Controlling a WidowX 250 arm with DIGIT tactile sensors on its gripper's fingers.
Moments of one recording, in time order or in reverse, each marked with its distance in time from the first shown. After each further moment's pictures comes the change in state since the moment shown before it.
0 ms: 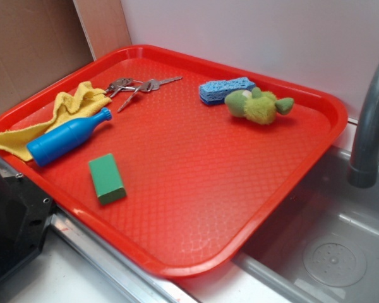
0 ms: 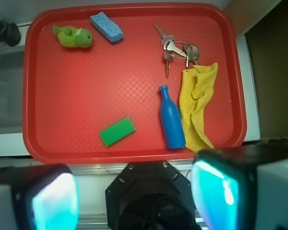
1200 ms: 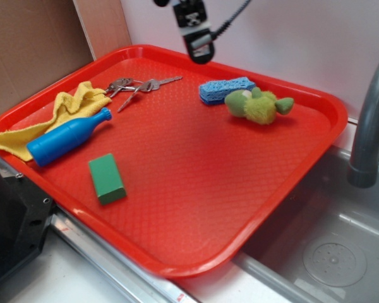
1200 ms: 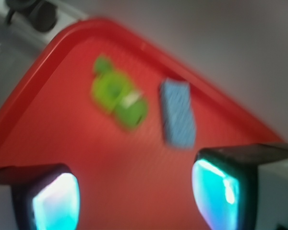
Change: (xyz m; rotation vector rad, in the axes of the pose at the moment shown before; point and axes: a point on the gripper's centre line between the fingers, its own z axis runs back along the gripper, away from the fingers) arm 0.158 -0.051 -0.142 -0.039 -0.035 -0.662
